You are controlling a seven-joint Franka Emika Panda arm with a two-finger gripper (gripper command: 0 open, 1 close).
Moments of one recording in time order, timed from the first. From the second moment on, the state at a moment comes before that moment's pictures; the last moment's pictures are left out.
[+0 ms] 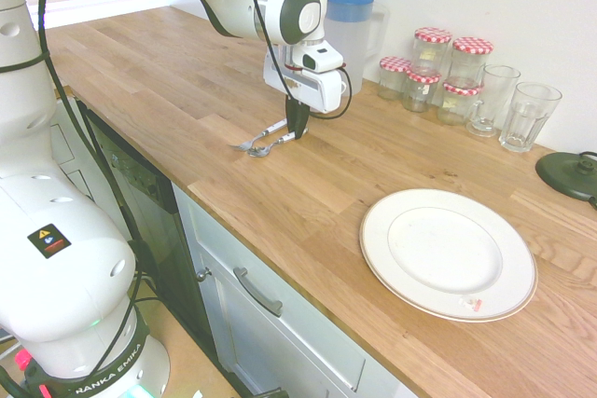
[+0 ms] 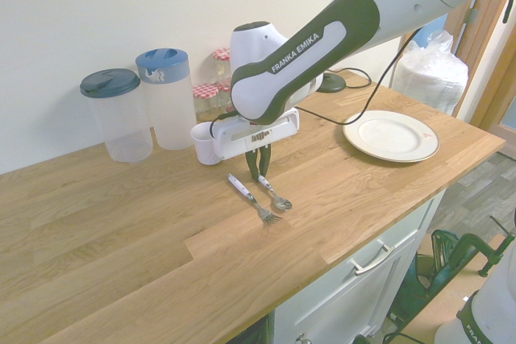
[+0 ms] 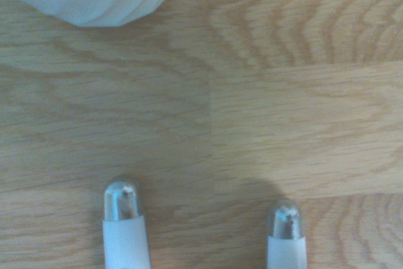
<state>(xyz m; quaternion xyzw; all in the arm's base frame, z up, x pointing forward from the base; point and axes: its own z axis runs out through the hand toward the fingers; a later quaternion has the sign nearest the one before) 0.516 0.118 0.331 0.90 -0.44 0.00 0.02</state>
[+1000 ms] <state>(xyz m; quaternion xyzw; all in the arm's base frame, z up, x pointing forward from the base) 0.494 -0.060 0.422 0.88 -0.47 0.02 -0.01</state>
